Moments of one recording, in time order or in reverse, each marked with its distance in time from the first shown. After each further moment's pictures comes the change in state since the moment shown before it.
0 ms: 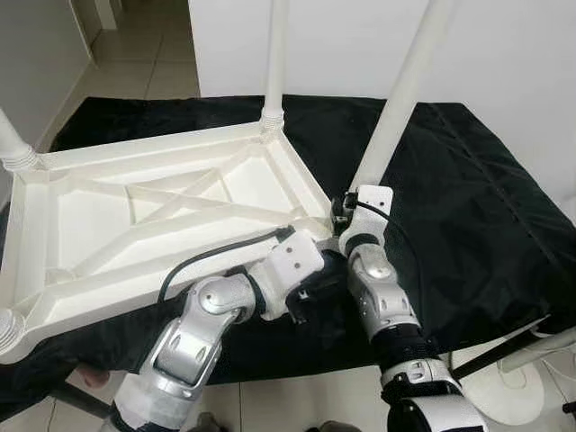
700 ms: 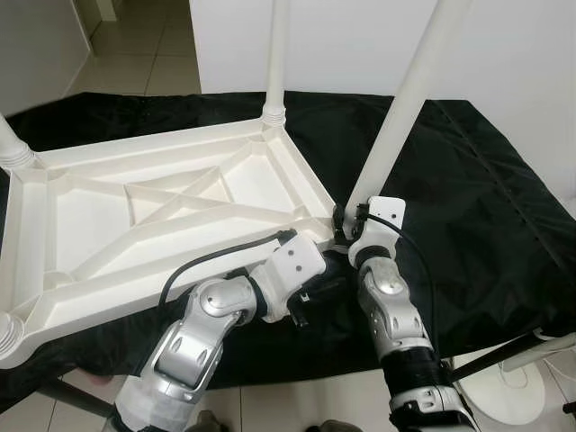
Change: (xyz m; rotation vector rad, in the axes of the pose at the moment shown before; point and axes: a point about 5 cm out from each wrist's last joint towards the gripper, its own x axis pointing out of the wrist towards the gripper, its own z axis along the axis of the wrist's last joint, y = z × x) left arm -0.001 -0.001 -0.001 0.000 0.001 0.003; right arm -0.026 -0.023 -0.003 -0.048 -0.058 0.030
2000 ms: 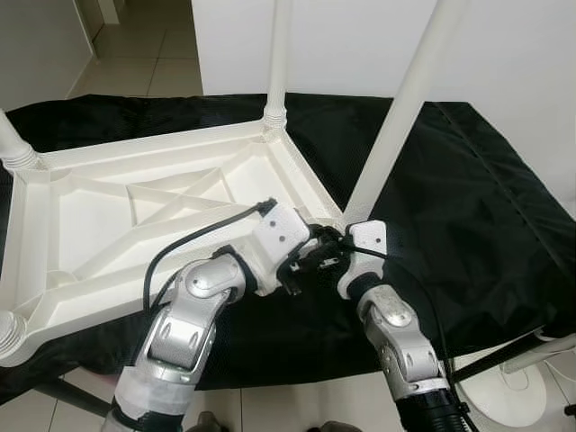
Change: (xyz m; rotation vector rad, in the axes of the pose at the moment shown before) left arm -0.011 0.023 0.015 0.021 -0.073 0.129; right arm -0.029 0.021 -0.002 0.042 0.032 0.380
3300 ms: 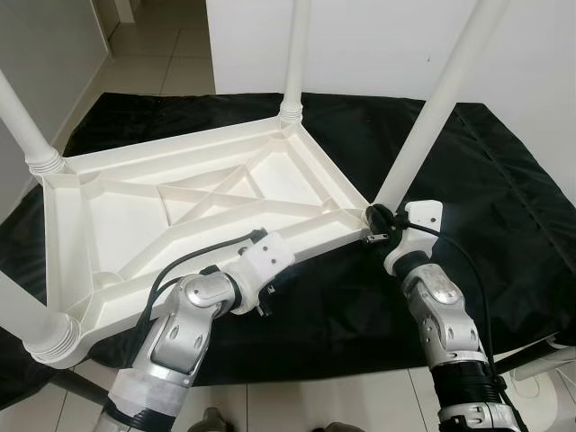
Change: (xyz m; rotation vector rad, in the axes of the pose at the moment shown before) left arm -0.009 0.012 -0.053 0.001 0.360 0.067; right arm -0.003 -0.063 0.014 -0.043 -0.058 -0.097
